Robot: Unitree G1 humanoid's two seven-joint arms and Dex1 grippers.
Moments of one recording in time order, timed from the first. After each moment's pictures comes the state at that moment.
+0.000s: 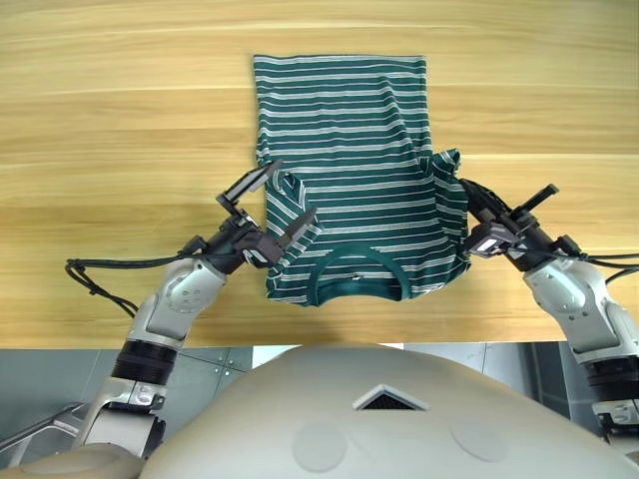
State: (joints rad) left arm 0.23 0.50 -0.22 0.02 0.37 -0.79 -0.19; right arm 0.30 -0.75 0.09 -0.02 -0.45 -0.59 0.10
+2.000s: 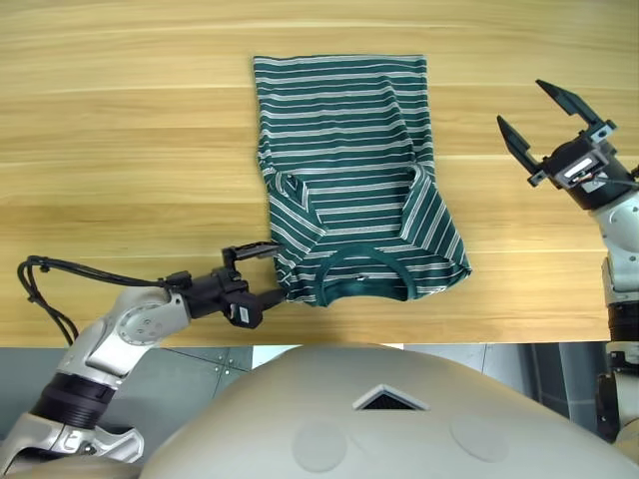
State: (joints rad) left arm 0.40 0.84 -0.29 -0.14 0.33 -0.70 -0.56; right arm 0.01 -0.77 -0.05 0.21 0.01 -0.70 0.48
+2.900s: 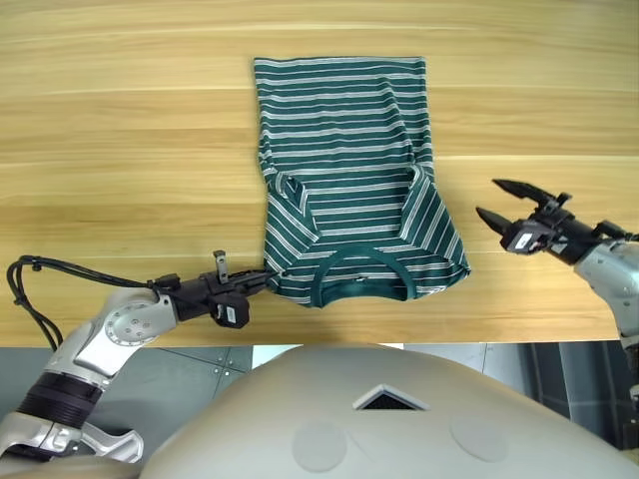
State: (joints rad) left arm 0.41 0.90 -0.26 -0.06 0.27 -0.72 -0.57; right arm 0.31 -0.92 -0.04 0.20 -0.46 -0.70 0.43
